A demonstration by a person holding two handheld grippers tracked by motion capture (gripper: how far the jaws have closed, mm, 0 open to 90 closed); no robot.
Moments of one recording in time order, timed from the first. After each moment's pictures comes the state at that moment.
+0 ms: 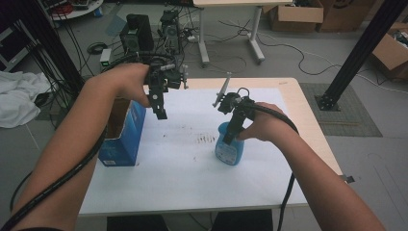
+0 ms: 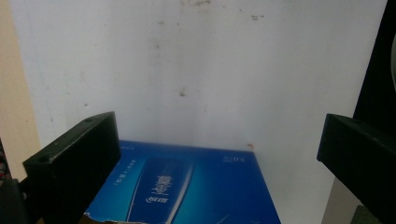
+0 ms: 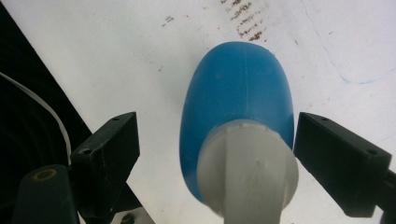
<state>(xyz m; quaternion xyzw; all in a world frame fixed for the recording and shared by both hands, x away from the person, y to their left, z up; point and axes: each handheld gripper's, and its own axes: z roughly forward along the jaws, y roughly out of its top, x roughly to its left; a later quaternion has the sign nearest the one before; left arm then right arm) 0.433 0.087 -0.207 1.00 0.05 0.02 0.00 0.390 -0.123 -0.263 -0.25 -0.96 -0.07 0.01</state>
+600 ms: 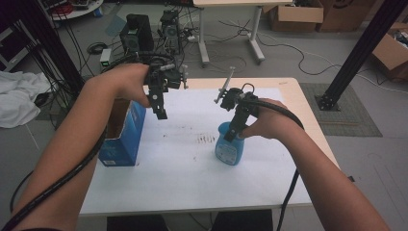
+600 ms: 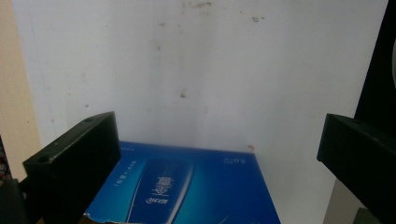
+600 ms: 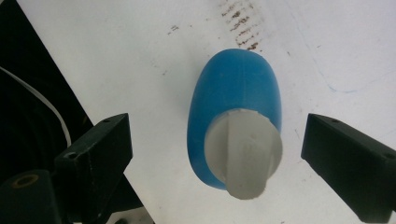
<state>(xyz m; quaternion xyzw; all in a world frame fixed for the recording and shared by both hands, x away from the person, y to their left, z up) 0.433 0.088 -0.207 1.00 0.05 0.03 0.01 0.385 -0.128 -0.244 -0.23 -0.97 -0.09 -0.01</state>
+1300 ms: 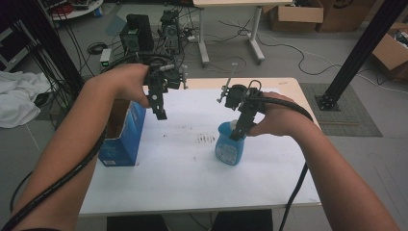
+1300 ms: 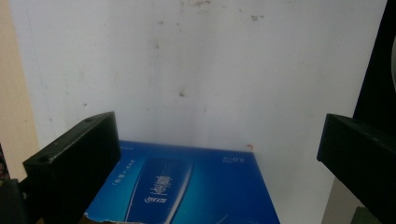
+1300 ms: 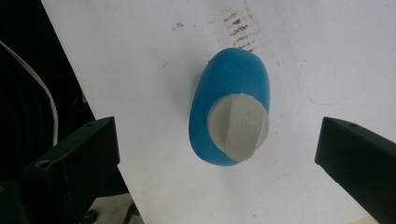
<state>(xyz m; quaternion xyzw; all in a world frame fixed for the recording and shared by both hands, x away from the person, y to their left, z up) 0.433 0.088 -0.209 1.00 0.05 0.02 0.01 0.374 -0.133 -0.222 -0.16 -0.98 -0.09 -0.04</state>
